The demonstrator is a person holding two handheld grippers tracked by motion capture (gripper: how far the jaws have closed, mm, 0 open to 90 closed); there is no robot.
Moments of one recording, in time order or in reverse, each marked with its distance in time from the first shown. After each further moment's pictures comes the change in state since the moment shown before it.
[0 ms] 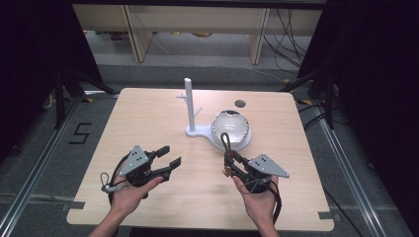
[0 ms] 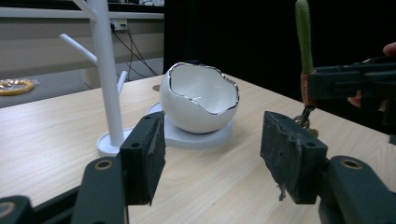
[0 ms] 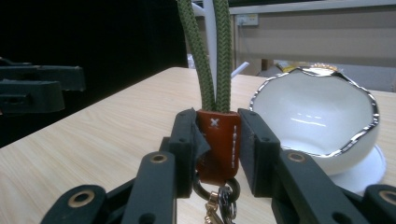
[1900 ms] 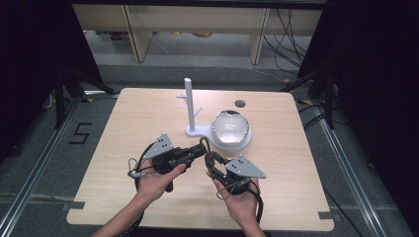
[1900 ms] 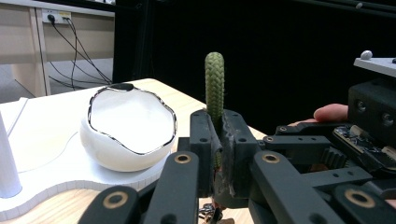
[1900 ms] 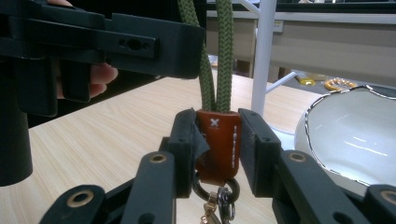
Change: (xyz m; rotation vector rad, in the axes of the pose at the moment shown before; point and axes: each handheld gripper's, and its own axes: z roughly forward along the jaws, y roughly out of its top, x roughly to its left) left arm -0.032 0.032 0.050 -0.002 -0.177 -0.091; right arm 0.035 -0.002 0.028 -0.018 0.067 -0.111
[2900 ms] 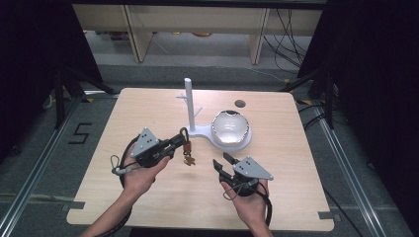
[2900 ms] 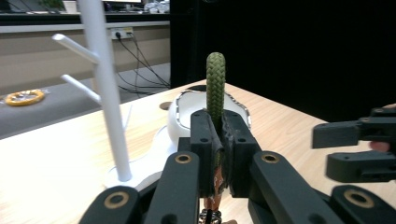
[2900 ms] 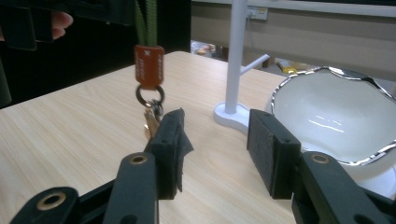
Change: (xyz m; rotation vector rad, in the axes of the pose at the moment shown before) left arm 0.031 0.008 -0.029 0.004 0.225 0.141; right arm -0.014 -0.005 -0.016 0.076 -0.067 -0.024
